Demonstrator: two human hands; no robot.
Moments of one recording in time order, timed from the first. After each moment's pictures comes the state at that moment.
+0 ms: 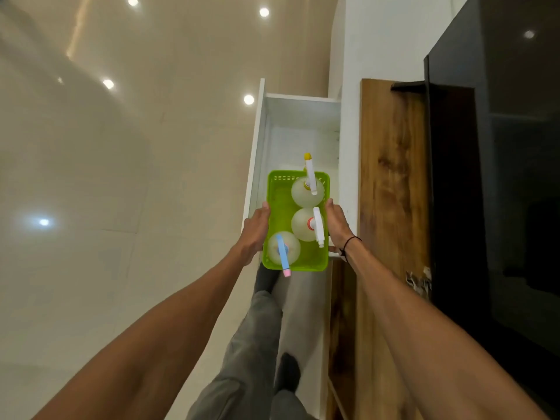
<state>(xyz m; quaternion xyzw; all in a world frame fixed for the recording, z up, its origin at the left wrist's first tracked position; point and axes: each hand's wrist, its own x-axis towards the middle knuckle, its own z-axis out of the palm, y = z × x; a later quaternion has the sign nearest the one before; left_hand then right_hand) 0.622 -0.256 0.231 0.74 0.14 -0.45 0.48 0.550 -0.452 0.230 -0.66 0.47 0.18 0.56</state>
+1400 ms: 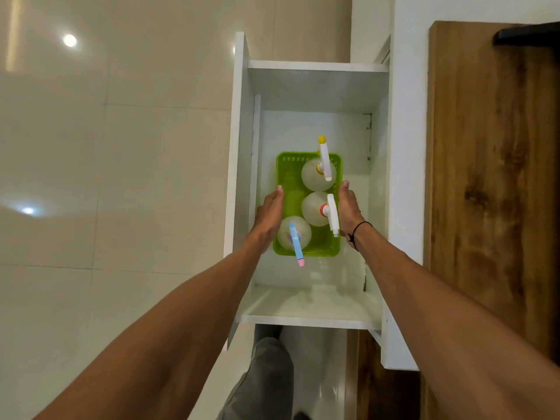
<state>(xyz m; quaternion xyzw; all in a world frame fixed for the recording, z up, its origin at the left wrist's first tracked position) 0.809 -0.381 -0.036 0.73 0.15 -0.48 0.46 0.739 -0.550 -0.038 -0.60 0.53 0.16 0.58</state>
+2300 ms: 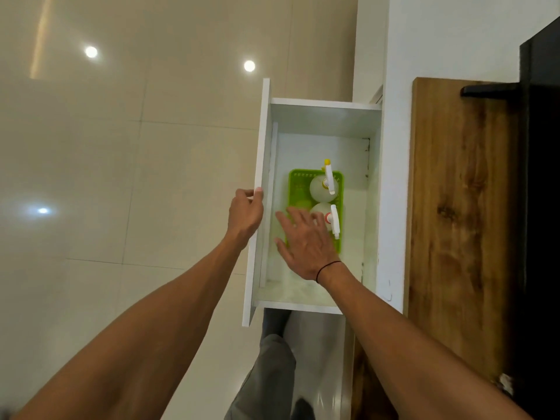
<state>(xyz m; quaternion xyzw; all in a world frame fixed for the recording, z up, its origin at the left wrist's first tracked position) 0.849 -0.322 0.094 0.85 0.14 -0.31 0.40 0.723 -0.445 0.106 -0.98 0.01 0.13 0.15</state>
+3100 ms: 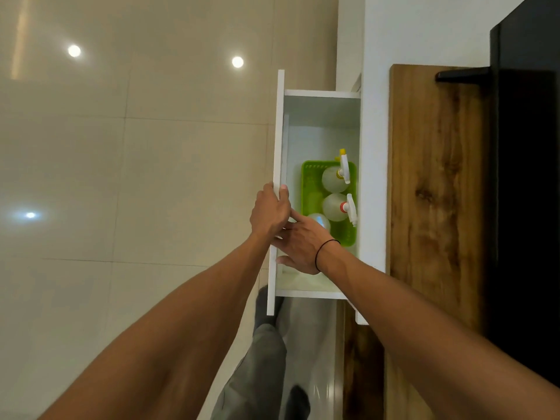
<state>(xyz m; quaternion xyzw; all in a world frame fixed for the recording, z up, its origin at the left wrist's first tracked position) 0.795 -0.391 0.104 0.88 0.04 -0.35 0.32 0.708 -0.474 0.128 -0.92 -0.28 0.26 -0.06</state>
